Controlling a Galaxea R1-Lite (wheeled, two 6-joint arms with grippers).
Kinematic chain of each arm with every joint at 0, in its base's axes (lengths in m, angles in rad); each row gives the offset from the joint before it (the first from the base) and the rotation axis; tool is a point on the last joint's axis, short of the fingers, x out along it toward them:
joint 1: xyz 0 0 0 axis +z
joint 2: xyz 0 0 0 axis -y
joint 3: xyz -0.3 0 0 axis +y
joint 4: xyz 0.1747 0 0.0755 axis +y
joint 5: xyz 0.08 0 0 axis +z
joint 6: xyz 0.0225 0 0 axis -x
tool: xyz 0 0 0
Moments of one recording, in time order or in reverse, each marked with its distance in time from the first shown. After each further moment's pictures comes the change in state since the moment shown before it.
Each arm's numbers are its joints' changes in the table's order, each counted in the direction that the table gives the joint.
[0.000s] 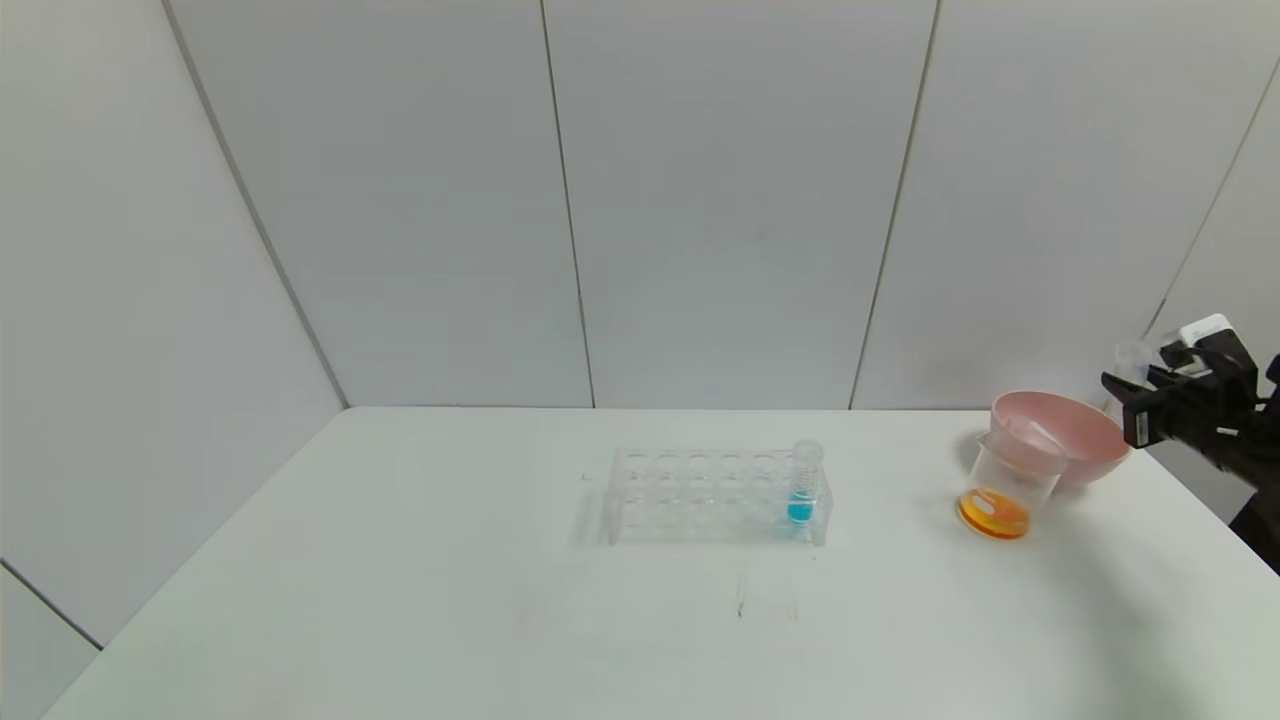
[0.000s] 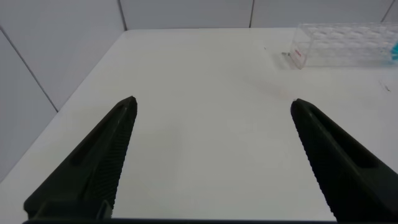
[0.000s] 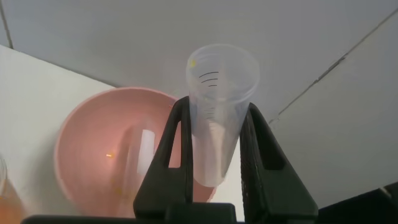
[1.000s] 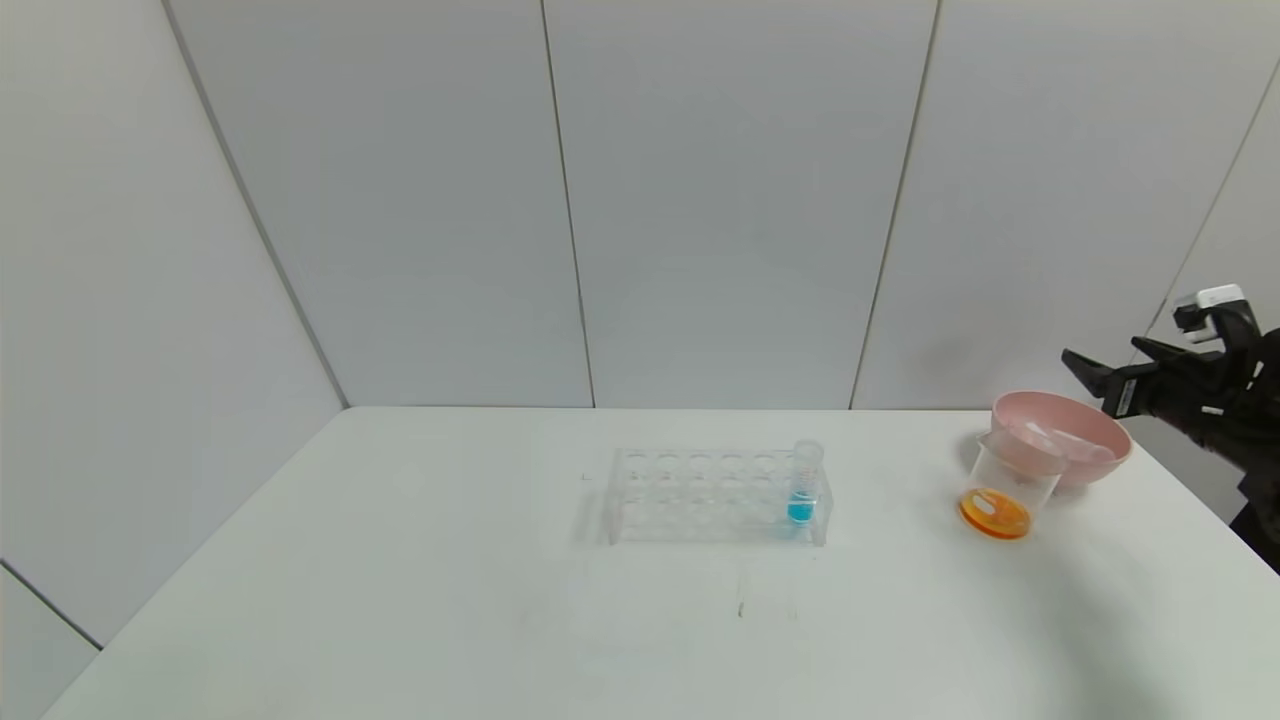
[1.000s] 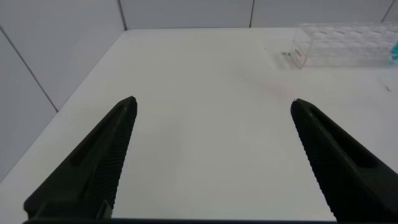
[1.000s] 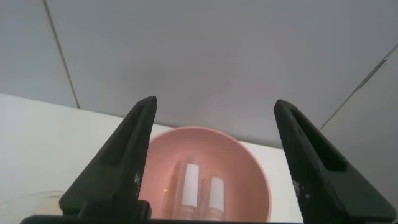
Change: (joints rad) left arm 0.000 0.000 0.000 0.000 0.000 0.000; right arm 0.055 0.049 -0.010 -0.007 -0.006 -0.271
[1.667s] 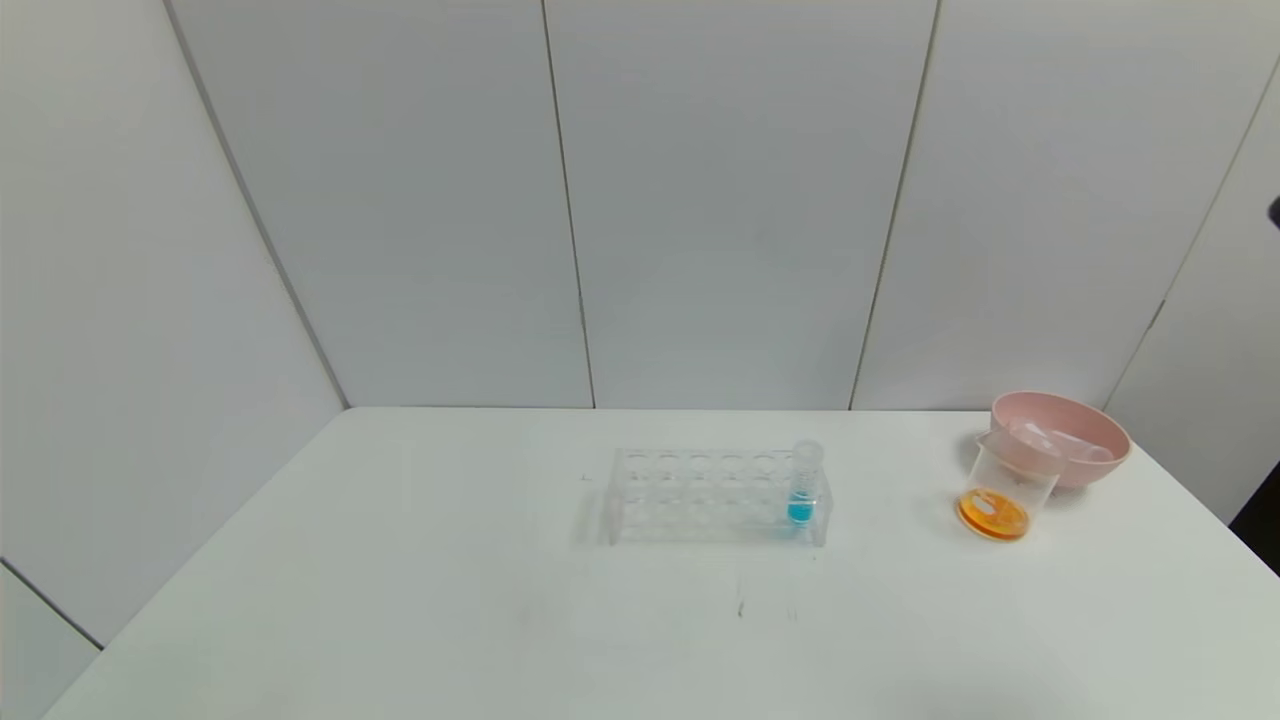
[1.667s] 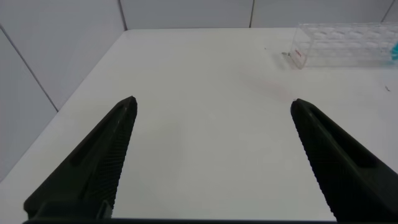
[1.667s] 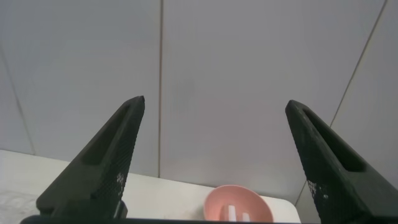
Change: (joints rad) left arm 0.000 0.000 0.000 0.000 0.000 0.000; right arm 0.052 0.799 0.283 0.196 0.003 -0.200
